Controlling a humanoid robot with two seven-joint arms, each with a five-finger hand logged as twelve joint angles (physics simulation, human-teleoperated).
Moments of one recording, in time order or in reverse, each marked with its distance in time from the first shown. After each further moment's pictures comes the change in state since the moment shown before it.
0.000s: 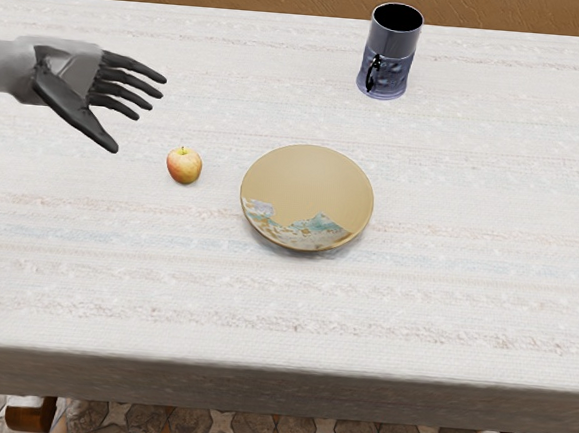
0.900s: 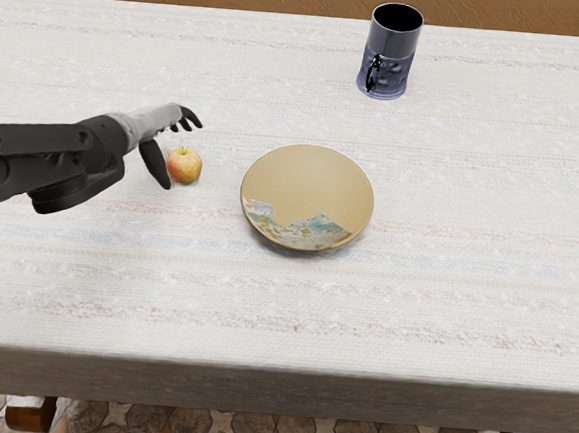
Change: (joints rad) left arm 0.024 -0.490 0.394 0.075 0.557 0.862 0.030; right arm -0.004 0.000 -0.002 -0.002 -0.001 0.000 0.000
